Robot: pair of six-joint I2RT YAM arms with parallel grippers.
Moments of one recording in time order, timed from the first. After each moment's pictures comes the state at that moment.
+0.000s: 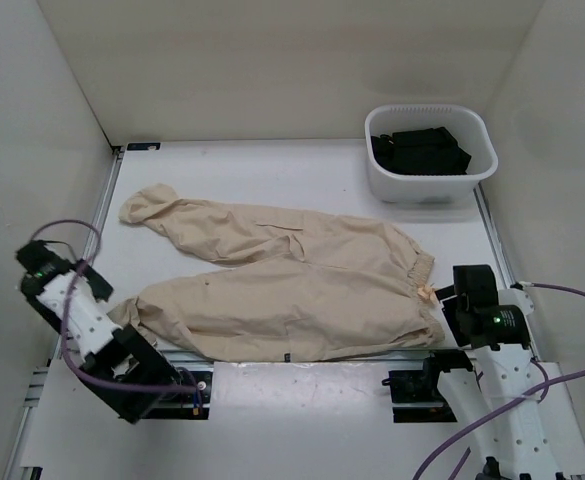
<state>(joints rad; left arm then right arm) 0.78 1.07 0.83 -0.87 -0.12 0.00 0.09 0.55 0.69 -1.23 0.40 1.20</state>
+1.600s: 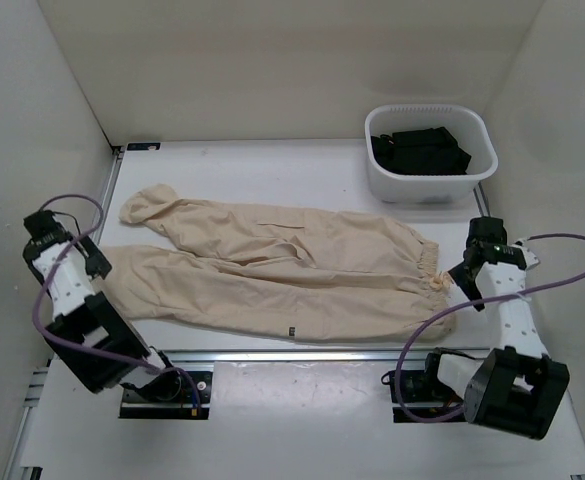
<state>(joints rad) 0.68 1.40 1.09 -0.78 -0.16 0.00 -0.19 1.12 0.81 -0.95 0.42 0.82</state>
